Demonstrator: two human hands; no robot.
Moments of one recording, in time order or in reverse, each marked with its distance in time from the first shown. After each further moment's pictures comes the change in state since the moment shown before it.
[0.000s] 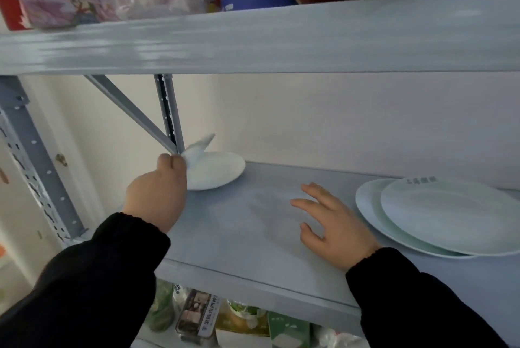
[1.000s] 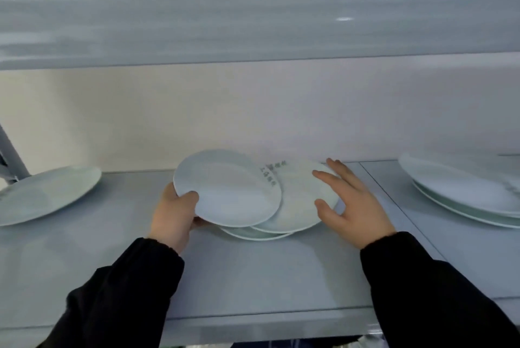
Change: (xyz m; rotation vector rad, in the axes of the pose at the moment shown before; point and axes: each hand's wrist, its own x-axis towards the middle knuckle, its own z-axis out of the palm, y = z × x) left_hand 0.016 0.307 -0.004 -1.895 -0.436 -0.471; right_hand -0.141 0.175 -0.189 -0.068 0.246 0.345
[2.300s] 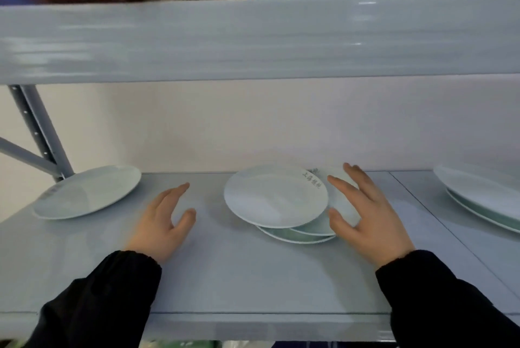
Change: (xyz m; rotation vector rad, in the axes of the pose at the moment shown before) left_hand 0.001 0.002 -0.119 0.939 0.017 0.476; right_hand -0.004 -0.060 0.021 -0.022 0.081 -0.066
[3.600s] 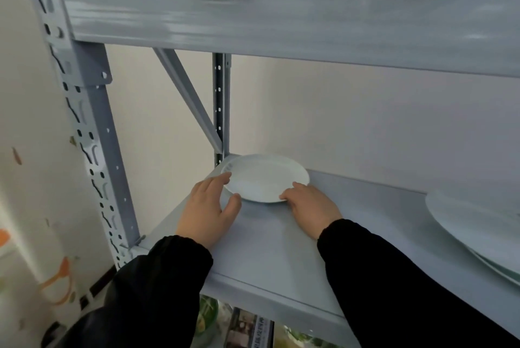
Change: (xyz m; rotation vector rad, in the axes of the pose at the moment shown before) left_hand -0.013 -0.230 -0.184 0.094 0.248 -0.086; right_hand 0.107 -0.270 0.368 -0.219 -0.583 -0.214
